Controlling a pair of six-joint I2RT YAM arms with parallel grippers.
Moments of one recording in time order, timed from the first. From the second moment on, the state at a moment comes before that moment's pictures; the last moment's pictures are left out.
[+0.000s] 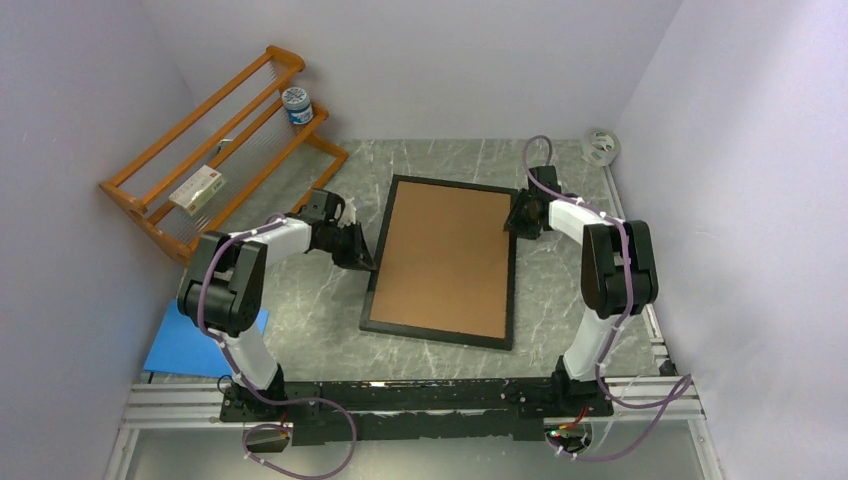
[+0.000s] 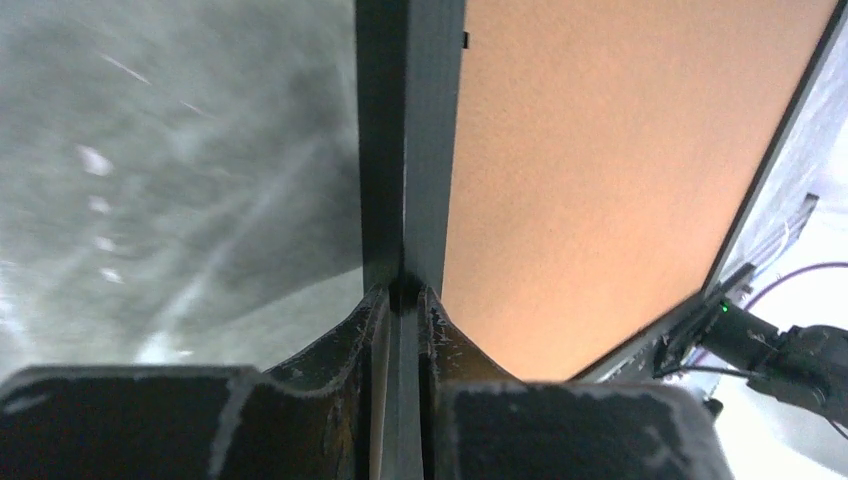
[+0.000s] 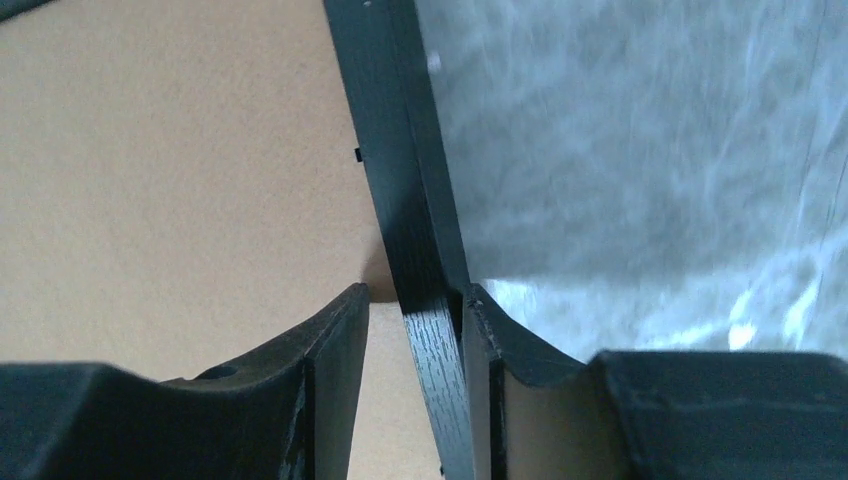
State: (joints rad) left arm -0.28 1.77 1.00 -0.32 0.51 -0.41; right arm 0.11 1.82 1.13 -0.31 -0.03 0.56
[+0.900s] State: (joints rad) left arm -0.24 1.57 1.01 -0.47 0.50 -0.57; right arm 0.32 1.62 1.04 -0.10 -0.28 0.83
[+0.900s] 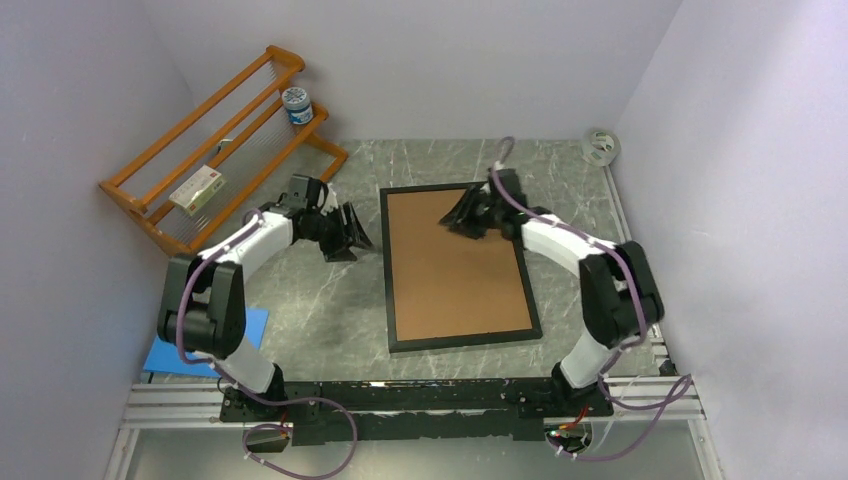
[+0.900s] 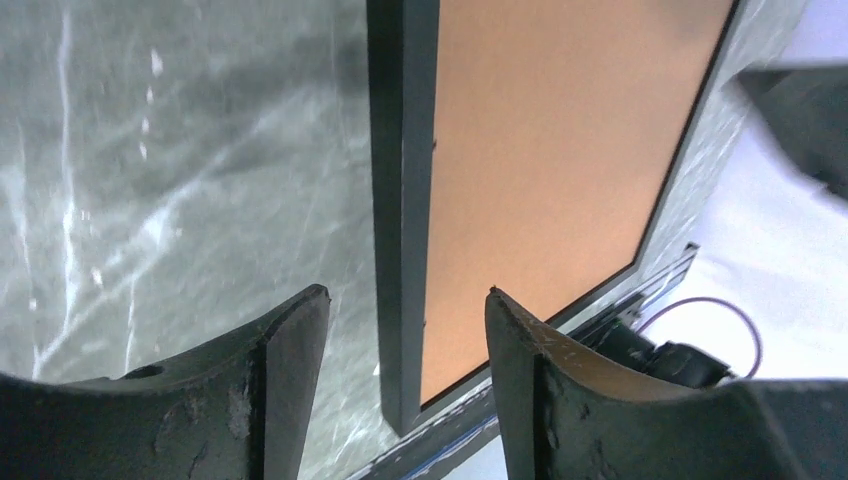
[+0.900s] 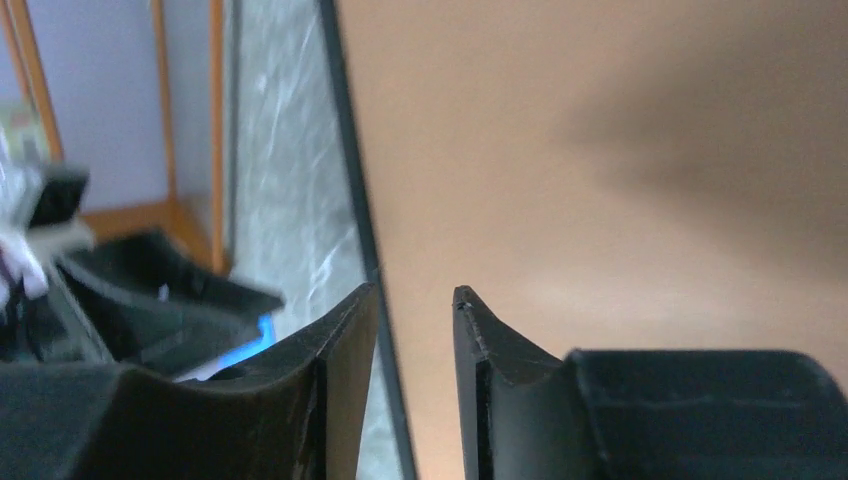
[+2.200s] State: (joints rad) left arm -0.21 2.11 1.38 -0.41 0.73 -0.49; right arm 0.54 2.16 1.26 0.21 -0.77 0.89
